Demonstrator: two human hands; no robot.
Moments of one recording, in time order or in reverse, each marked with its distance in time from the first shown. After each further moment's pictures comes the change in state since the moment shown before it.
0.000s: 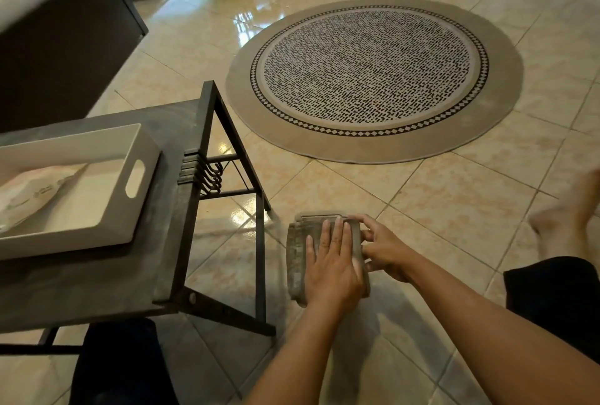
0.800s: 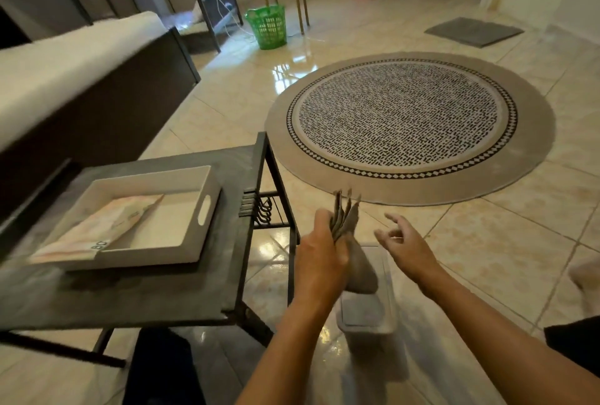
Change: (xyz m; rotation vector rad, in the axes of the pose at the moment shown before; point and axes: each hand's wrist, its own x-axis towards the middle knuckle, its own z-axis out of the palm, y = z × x) left_hand -0.038 -0.013 -0.160 -0.638 0.468 -0.093; right_hand -0.028 -0.082 0.015 -0.233 0.393 -0.251
